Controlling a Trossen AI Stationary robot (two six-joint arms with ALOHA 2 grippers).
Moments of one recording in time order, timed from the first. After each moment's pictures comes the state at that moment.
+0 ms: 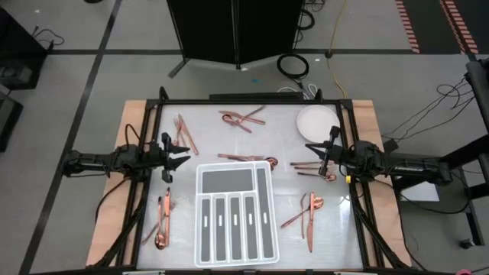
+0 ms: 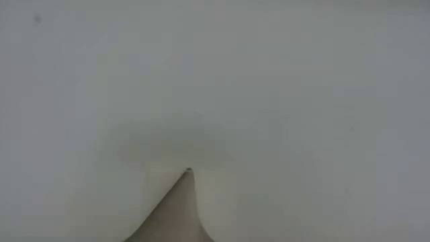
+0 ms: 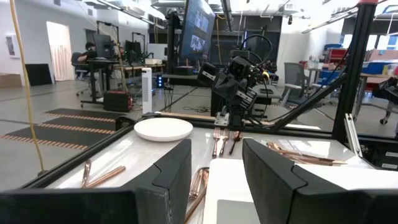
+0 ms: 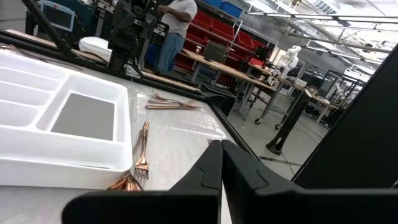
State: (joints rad) left arm -0.06 0.01 0.00 0.11 -0.19 -0.01; right arm -0.14 0.15 0.02 0.15 0.16 -0.38
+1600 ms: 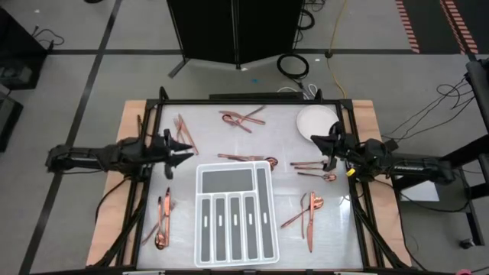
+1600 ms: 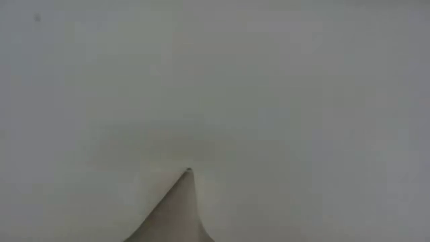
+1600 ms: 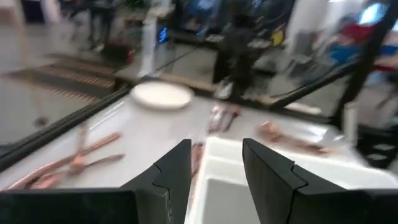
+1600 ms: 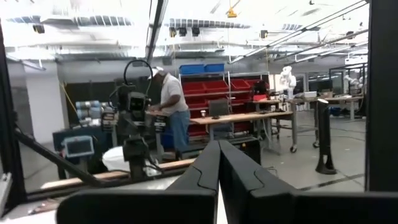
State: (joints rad) left arm -0.01 0.34 0.28 -0.07 -0.17 -0.17; right arm -0.14 0.22 0.02 0.51 0.16 0.09
